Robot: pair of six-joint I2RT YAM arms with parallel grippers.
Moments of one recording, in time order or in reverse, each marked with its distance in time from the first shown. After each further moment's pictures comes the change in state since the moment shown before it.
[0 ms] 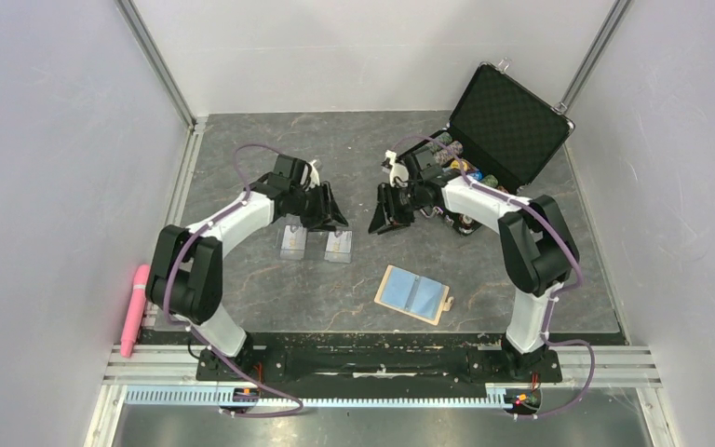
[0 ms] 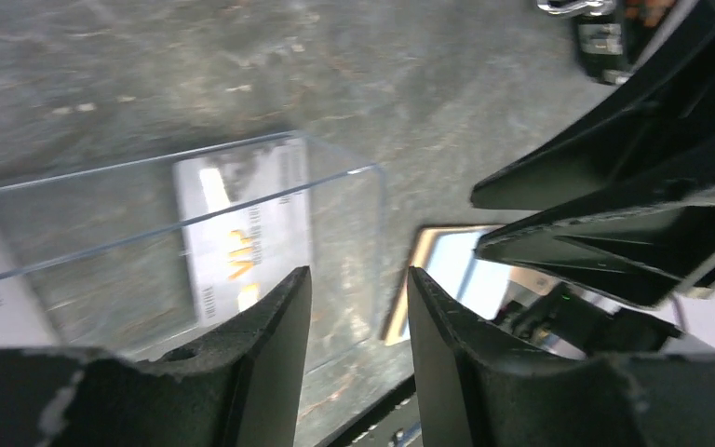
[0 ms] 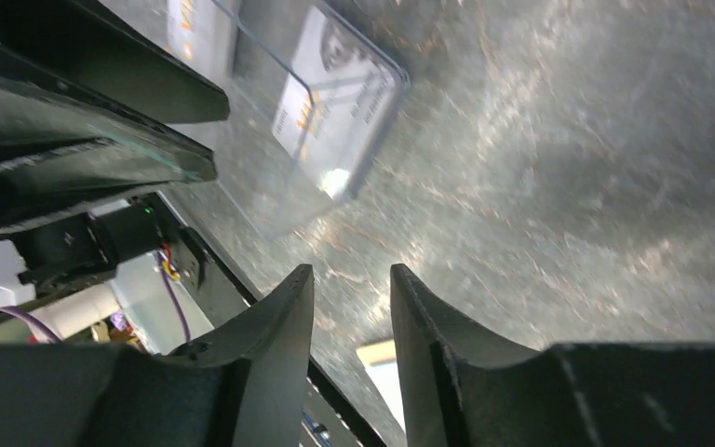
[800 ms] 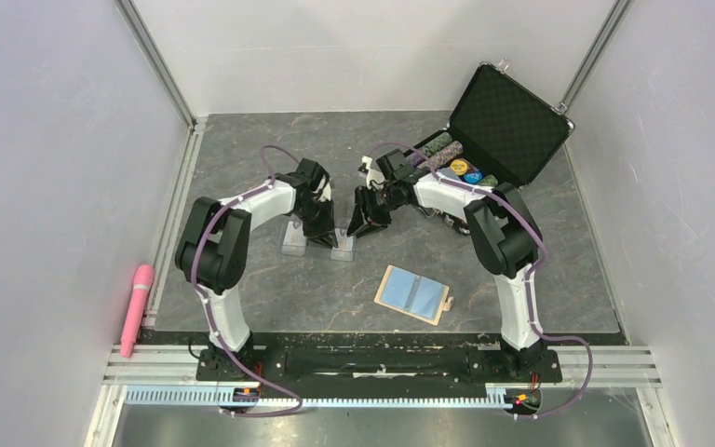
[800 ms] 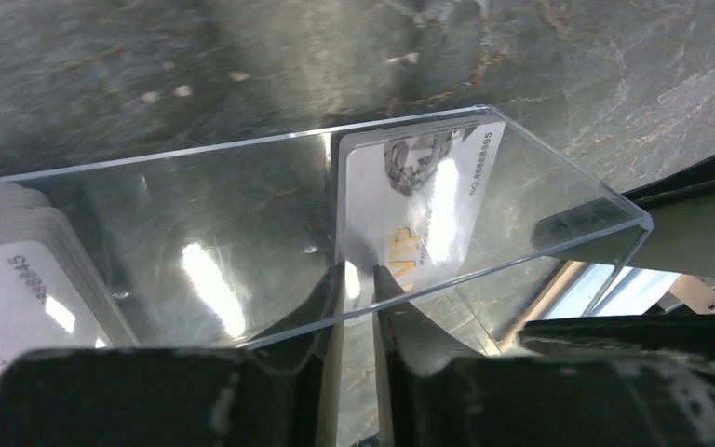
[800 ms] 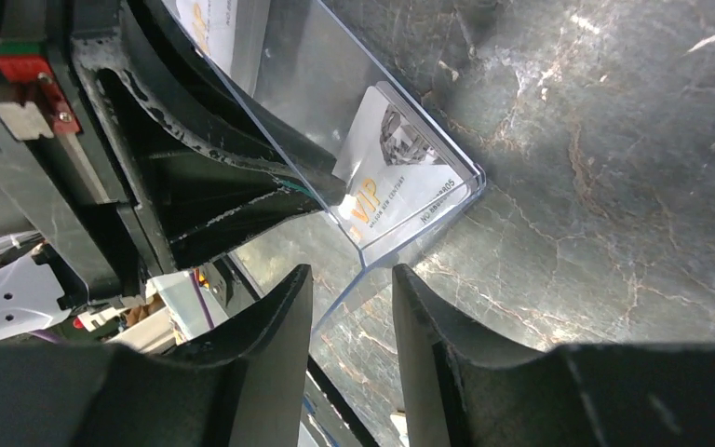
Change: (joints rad) left arm -0.026 0.236 0.159 -0.301 -0.188 0.181; right arm 0.079 0.249 0.214 0.020 -0.068 0.105
